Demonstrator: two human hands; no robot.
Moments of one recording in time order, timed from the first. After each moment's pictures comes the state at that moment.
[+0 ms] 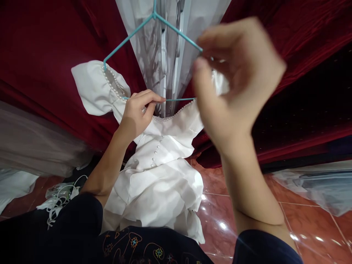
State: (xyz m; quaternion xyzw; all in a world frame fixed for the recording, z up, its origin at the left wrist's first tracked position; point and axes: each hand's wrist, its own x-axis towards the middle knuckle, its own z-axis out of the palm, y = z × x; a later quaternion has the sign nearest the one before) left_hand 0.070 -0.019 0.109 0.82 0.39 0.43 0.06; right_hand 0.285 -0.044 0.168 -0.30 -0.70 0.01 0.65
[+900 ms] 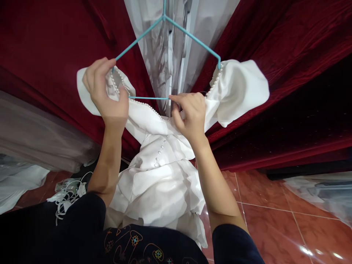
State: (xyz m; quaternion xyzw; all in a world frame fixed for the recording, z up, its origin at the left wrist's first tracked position) left_hand 0.018 -0.006 0.111 0.64 0.45 0.61 -0.14; right_hand 0.256 -0.002 0.056 -0.37 -0.74 -0.12 0.55
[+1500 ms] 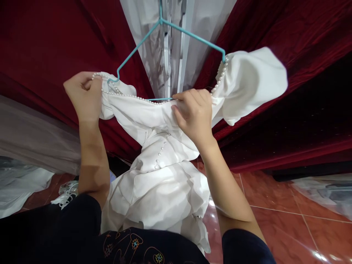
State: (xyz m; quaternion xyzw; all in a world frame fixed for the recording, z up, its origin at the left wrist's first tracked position) left_hand -0.053 0.034 0.135 0.59 0.59 0.55 -0.02; right_hand 0.272 -0.006 0.068 -0.40 -0.76 -0.10 0.51
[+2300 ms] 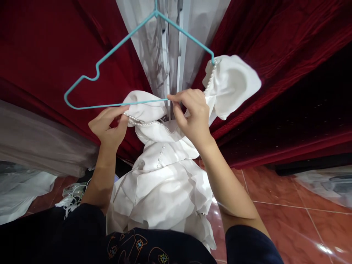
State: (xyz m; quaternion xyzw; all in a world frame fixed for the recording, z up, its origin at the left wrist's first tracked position) left_hand -0.001 -0.038 0.083 0.73 0.32 0.57 -0.20; right_hand 0.258 -0.017 0.073 -0.35 -0.73 -0.04 0.58
